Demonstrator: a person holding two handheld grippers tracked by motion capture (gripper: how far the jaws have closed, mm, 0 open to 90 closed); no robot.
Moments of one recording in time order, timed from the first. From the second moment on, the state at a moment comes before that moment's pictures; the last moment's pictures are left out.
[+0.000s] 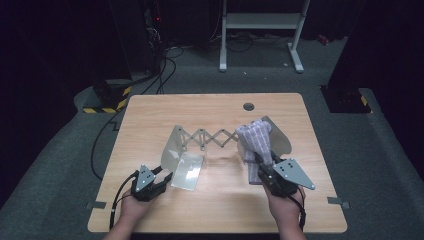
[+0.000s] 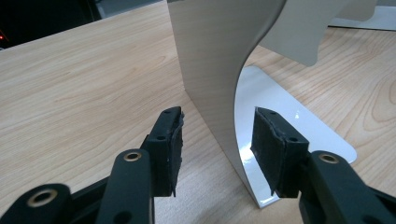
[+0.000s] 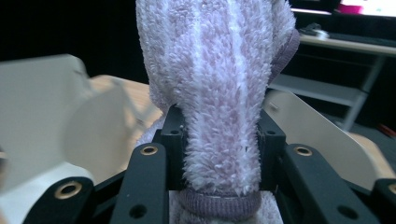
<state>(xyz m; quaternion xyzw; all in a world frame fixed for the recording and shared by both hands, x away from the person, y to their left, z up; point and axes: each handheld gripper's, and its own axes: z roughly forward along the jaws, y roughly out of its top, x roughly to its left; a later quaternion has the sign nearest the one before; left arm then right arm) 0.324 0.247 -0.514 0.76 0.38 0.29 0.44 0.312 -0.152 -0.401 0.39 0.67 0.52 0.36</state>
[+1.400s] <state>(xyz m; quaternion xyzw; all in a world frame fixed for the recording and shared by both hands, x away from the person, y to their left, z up) 0.324 0.248 -0.514 0.77 0.37 0.27 0.44 0.364 -0.071 -0.468 0.41 0.76 0.39 0.32</state>
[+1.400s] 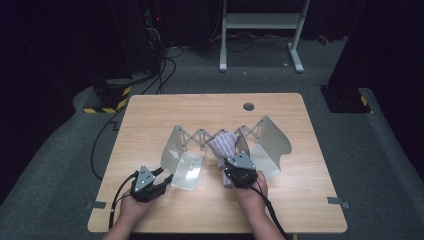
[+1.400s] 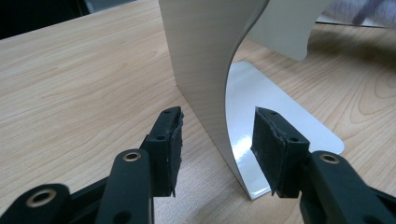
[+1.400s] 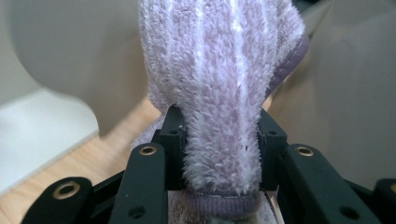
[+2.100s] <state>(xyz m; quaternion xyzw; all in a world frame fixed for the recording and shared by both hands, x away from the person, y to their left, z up) 0.324 0.249 -0.515 0.77 0.37 0.27 0.44 0.375 -0.066 -0.496 0.43 0.78 0.35 0.30</state>
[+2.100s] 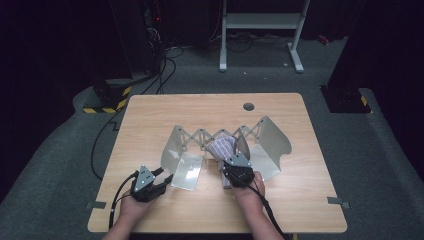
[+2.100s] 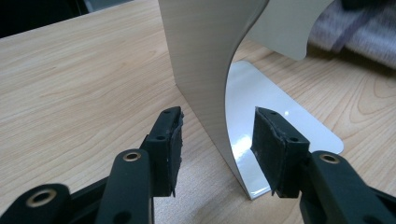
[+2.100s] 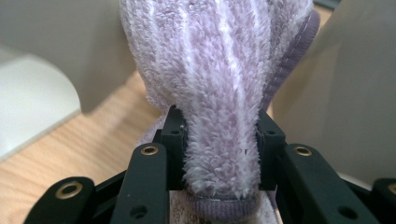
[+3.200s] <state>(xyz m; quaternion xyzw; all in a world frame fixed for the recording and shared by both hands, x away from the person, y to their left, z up) 0.324 0.248 -0.514 0.77 0.37 0.27 0.44 0.368 -0.068 -0.426 0.40 0.73 0.43 0.36</state>
